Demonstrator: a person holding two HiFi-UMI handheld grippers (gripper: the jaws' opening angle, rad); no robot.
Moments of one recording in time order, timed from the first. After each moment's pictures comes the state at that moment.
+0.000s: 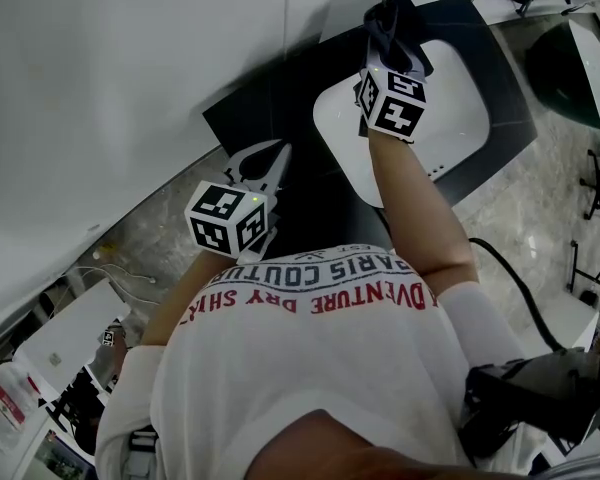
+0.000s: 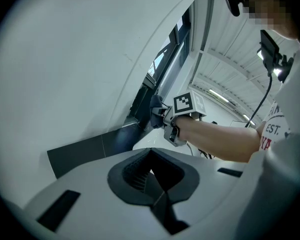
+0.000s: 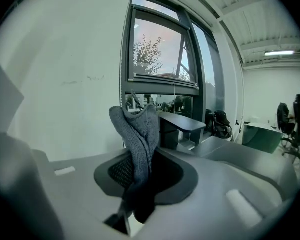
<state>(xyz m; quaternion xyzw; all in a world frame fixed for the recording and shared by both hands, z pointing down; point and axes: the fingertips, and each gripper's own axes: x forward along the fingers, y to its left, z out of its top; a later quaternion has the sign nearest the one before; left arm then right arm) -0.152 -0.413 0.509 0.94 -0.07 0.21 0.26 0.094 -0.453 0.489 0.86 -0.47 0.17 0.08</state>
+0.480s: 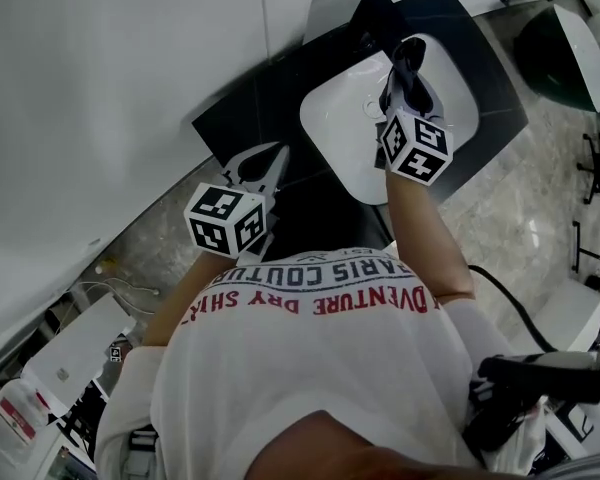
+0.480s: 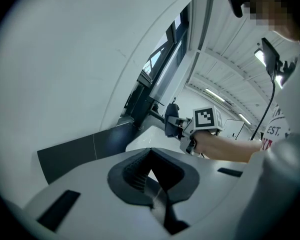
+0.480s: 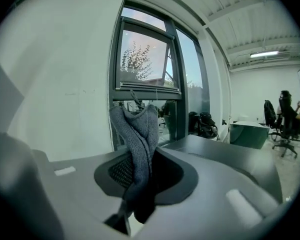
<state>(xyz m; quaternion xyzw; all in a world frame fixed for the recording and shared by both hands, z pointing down) -0.139 -0.399 0.509 0.94 -0.05 0.22 0.26 0.105 -0.352 0.486 0.89 -0.43 0.15 0.04</state>
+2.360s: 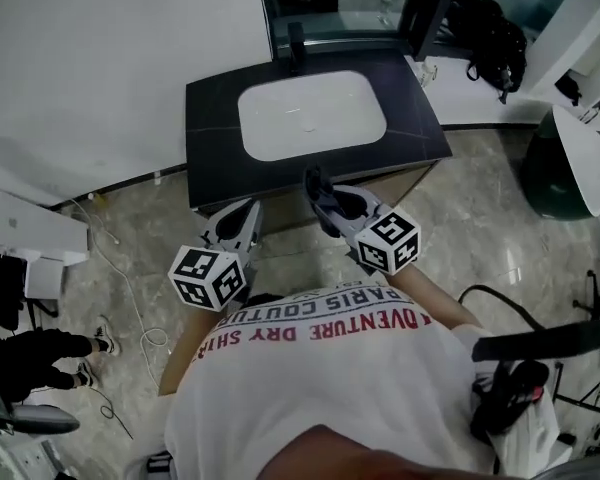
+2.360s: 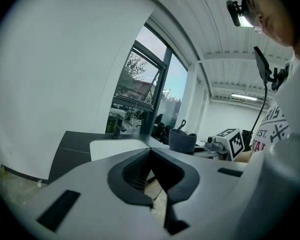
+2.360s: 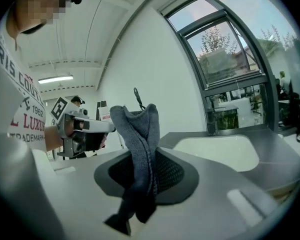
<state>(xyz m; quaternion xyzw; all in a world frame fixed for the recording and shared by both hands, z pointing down) -0.096 0.057 0.378 0.93 -0.31 0.09 0.18 0.008 0.081 0.416 0.44 -0.88 0.16 0.05</state>
